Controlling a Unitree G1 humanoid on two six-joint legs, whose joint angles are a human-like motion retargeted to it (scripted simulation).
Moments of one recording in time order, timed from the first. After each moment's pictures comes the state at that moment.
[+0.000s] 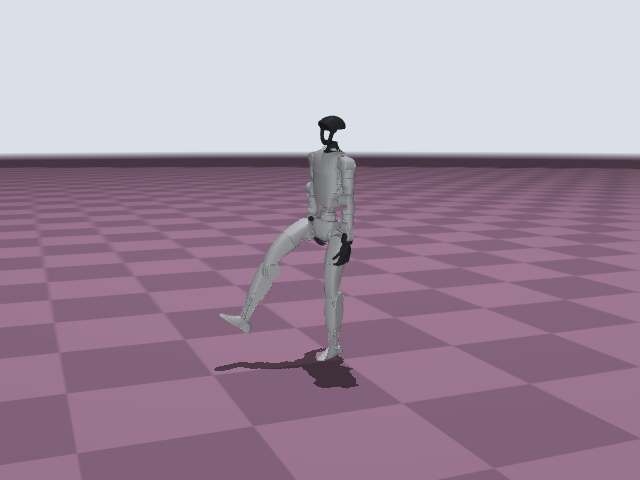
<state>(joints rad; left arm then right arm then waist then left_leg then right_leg) -0.01 0.15 0.29 1.49 0.11 0.05 -0.24 0.11 -0.20 0.01 1.61 -0.56 0.05 0.27 -0.31 0.06 0.05 -0.07 0.06 0.04 0.18 -0.13 0.06 -0.81 -0.24 -0.32 0.33 -0.11 -0.02</state>
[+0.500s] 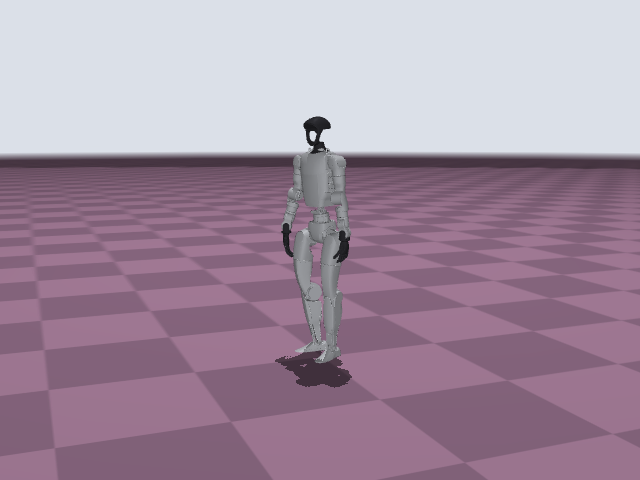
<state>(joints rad) -0.01 0.11 0.33 1.60 0.08 0.08 -0.25 -0.07 -0.18 0.09 1.36 -0.60 -0.03 0.30 -0.03 0.01 -0.10 -0.14 -0.05 0.21 0.06 -0.05 0.02 -0.07 -0.06 -0.43 0.08 -0.09 -0.03</state>
